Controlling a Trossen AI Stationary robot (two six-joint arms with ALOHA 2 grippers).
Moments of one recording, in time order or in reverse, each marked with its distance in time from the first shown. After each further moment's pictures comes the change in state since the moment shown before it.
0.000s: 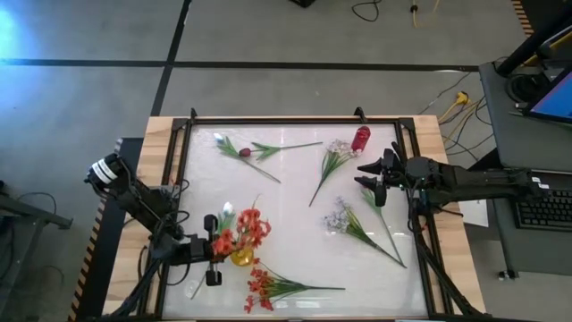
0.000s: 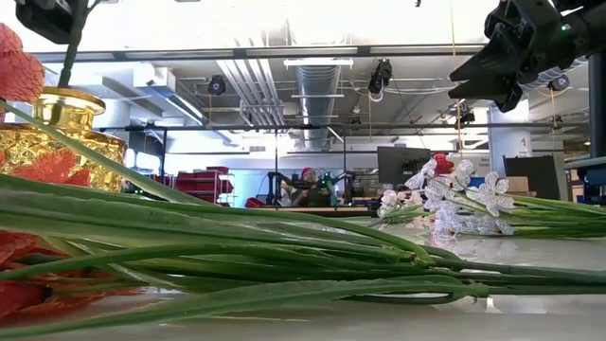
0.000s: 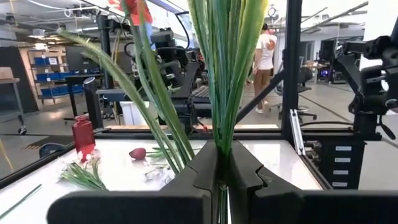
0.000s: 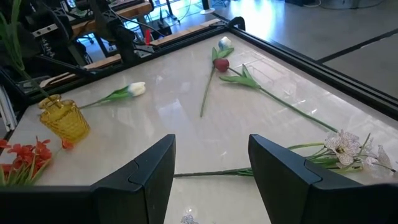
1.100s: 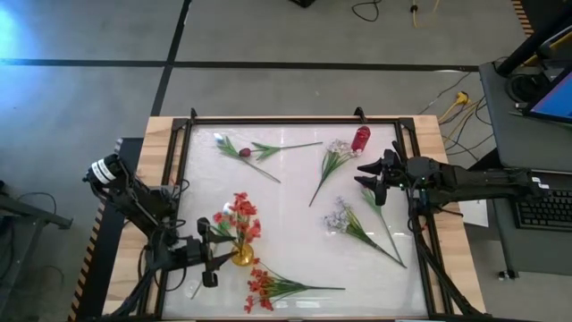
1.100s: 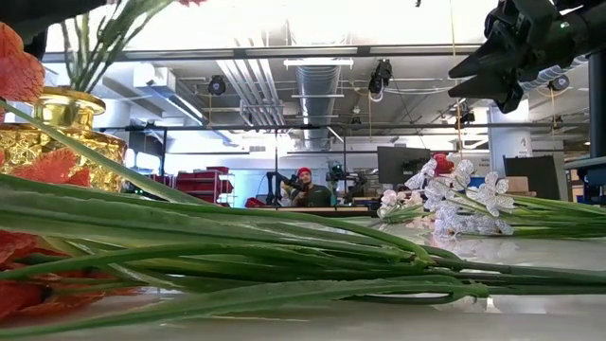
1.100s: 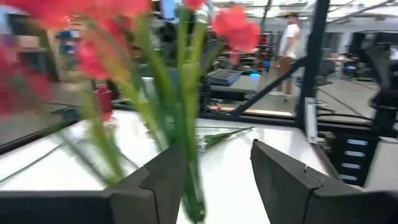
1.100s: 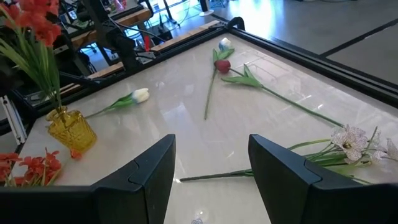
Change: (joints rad) left arm -0.090 -0.001 0.000 -0.133 -0.221 -0.188; right arm 0.000 0.000 0.003 0.008 0.000 0.065
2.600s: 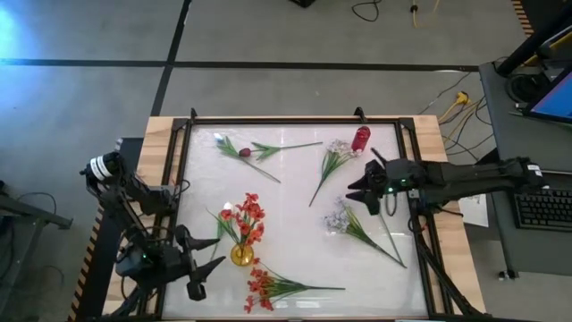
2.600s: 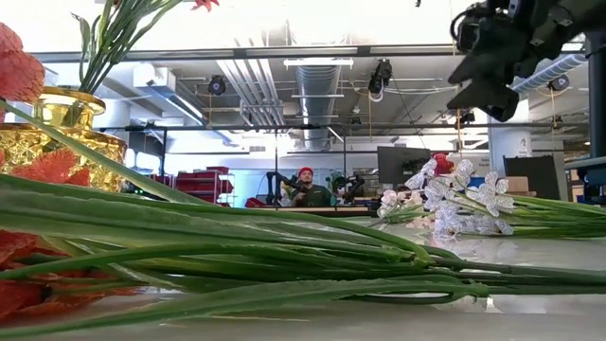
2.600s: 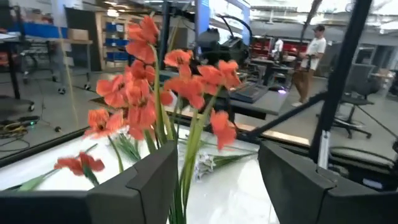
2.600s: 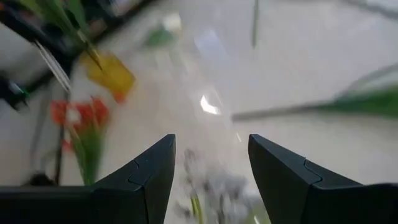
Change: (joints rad) left arm -0.109 -0.039 0.281 0.050 -0.276 0.293; right arm 0.052 0.238 0.157 -0.130 -0.210 0.190
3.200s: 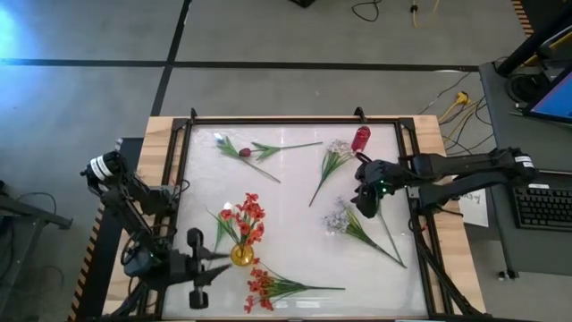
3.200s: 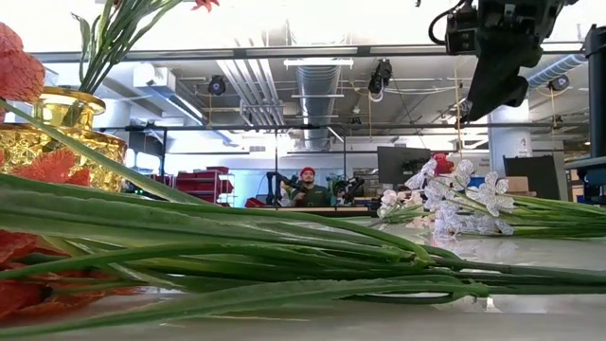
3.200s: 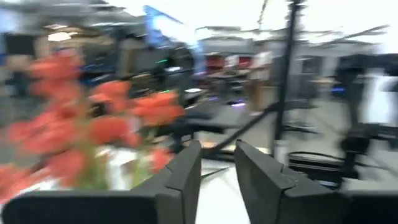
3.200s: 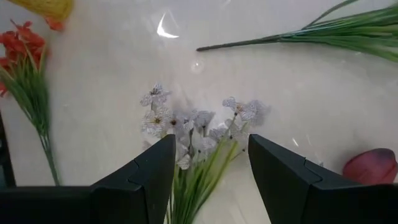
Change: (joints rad) left arm 0.049 -0.002 0.015 -0.091 0.354 -0.028; right arm 0.031 0.226 0.275 -0.439 0.008 -0.004
